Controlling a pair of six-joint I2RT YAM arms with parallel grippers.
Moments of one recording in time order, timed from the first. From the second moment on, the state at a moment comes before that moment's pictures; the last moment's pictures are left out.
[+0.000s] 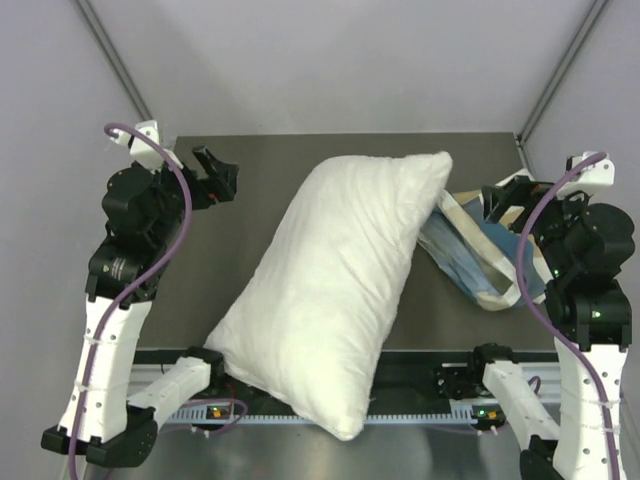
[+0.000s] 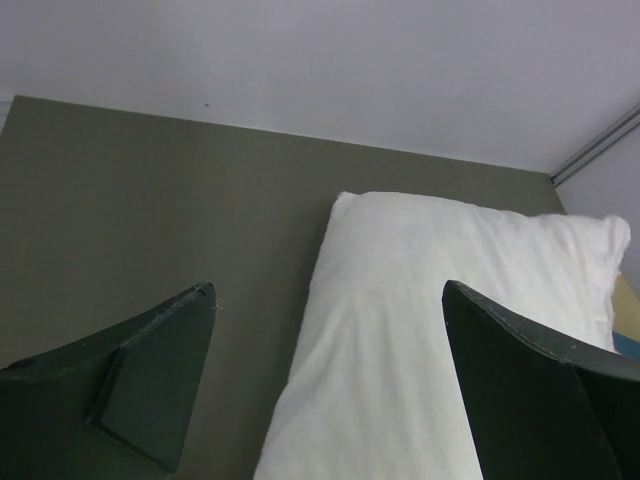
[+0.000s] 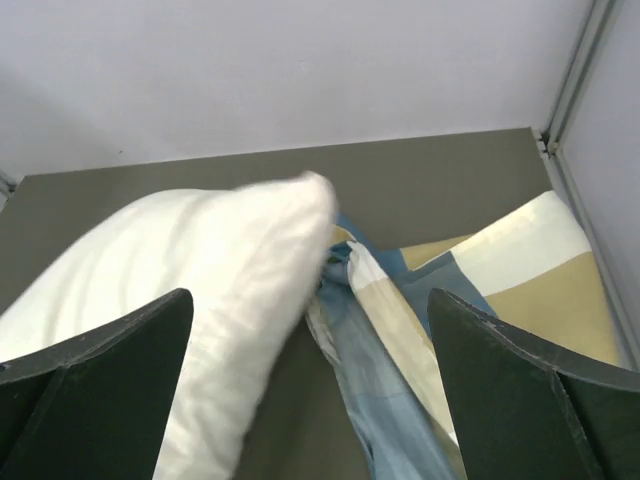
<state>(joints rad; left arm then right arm) -0.23 0.94 1.42 -0.59 -0.03 -0.36 -0.02 0.72 1.25 -0.61 -0.08 0.17</state>
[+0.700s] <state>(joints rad) -0.23 0.87 1.41 -0.67 -0.11 -0.34 -0.02 0.68 1.22 -0.62 -0.14 0.19</state>
